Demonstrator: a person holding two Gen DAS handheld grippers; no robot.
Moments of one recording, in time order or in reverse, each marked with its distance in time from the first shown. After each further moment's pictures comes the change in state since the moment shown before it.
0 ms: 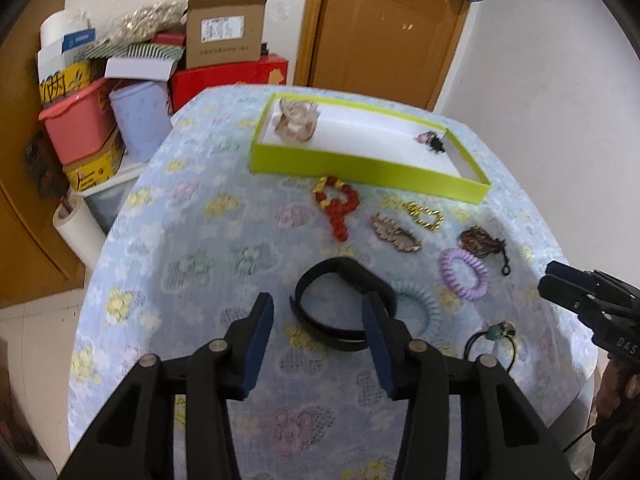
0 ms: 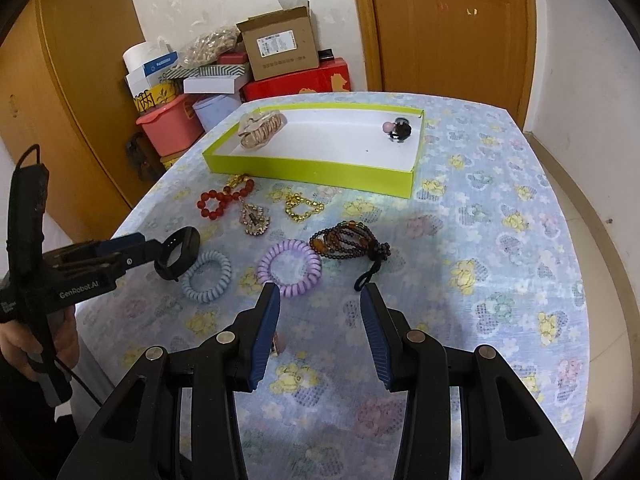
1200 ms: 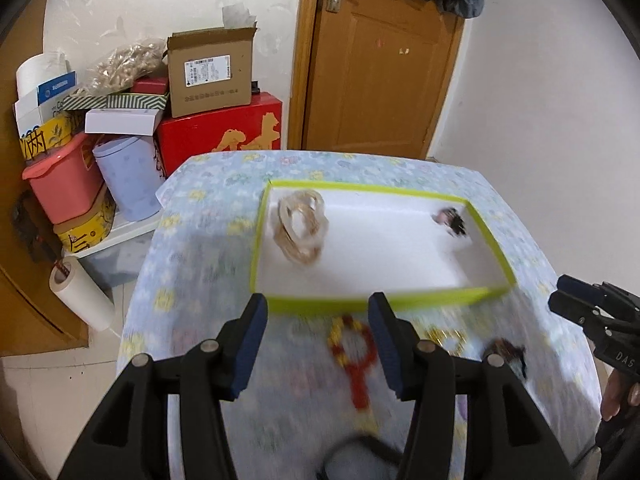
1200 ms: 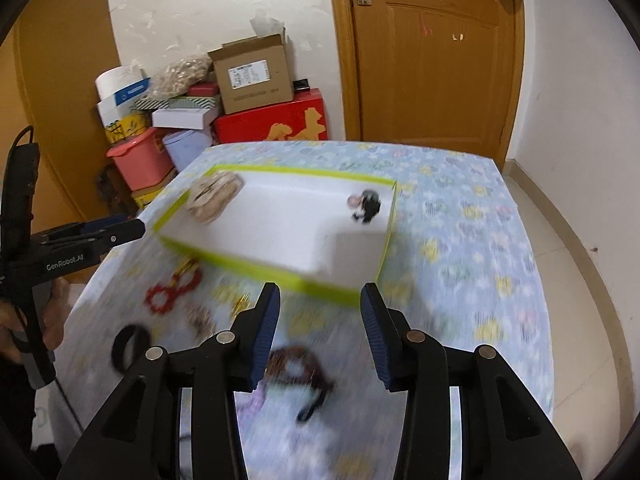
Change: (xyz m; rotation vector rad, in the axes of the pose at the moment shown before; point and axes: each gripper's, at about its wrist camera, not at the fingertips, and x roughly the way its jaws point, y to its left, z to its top) left arm 0.021 0.001 0.103 0.069 -0.097 -0.003; right arm 0.020 -0.027 0.077 -0.004 -0.085 -0.070
